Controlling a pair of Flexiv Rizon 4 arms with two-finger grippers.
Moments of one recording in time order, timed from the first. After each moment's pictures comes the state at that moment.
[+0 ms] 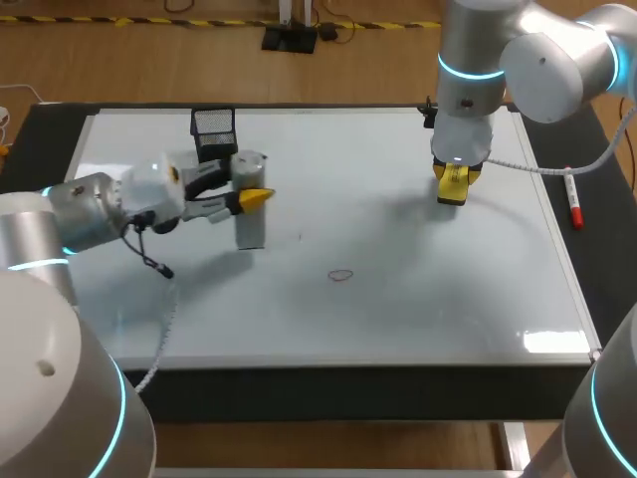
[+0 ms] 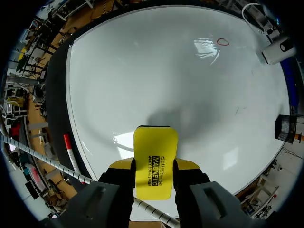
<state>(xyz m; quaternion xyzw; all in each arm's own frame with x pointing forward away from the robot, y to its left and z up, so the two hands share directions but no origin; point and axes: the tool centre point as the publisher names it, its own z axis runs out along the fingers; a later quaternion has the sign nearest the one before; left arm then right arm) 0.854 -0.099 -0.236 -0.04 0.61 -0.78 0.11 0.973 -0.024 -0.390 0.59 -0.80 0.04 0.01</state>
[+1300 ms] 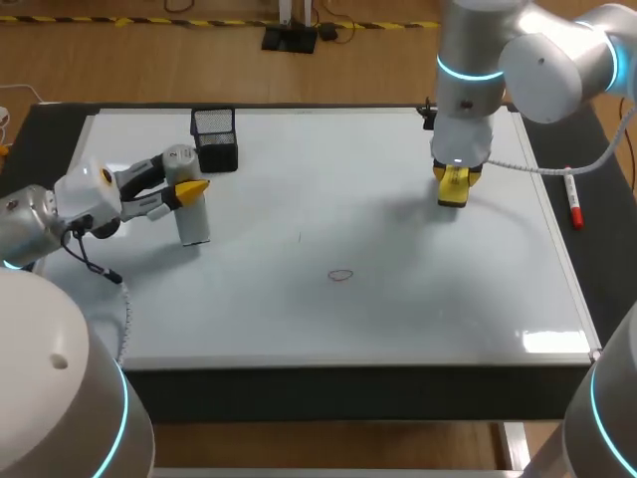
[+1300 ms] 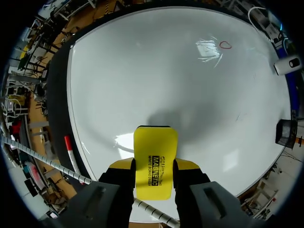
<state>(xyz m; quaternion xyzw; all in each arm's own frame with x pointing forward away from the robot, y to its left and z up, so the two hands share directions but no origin) 0.875 -0.009 -0.241 -0.08 0.59 -0.79 0.15 0.964 -0.020 -0.392 0.60 -0.80 0.04 0.02</state>
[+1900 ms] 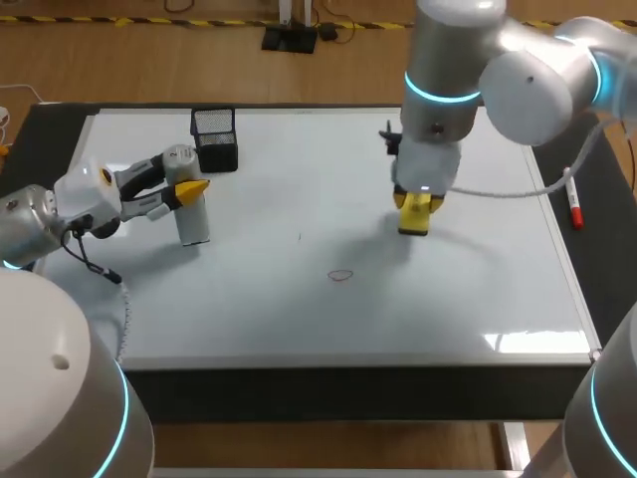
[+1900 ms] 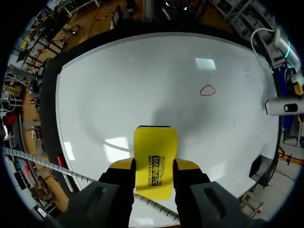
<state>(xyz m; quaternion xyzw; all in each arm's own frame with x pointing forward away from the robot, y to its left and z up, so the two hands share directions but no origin) 0.875 -0.009 -0.241 -0.08 0.59 -0.79 0.15 0.883 0.066 -0.369 0.64 -0.77 0.00 -0.01</state>
